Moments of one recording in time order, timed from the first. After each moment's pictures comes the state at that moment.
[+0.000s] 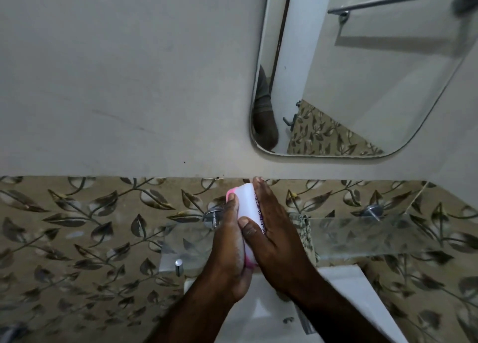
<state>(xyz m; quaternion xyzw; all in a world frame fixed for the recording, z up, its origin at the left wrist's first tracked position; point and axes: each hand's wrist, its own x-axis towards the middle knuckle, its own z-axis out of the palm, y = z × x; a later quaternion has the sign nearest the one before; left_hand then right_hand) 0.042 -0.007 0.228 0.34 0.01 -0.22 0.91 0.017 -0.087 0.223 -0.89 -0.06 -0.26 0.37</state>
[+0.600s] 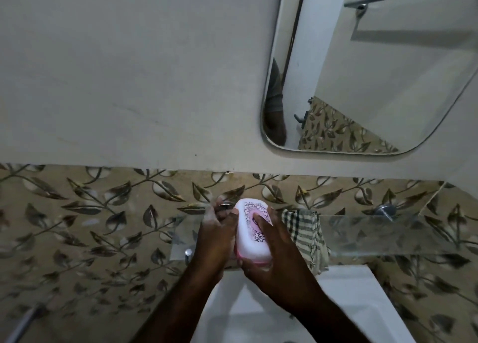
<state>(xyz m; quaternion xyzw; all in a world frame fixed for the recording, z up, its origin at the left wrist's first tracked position) 0.077 0.021 0.183 0.61 0.04 -0.05 0.79 0.010 -0.105 0.160 -0.92 -0.08 -0.21 0.33</state>
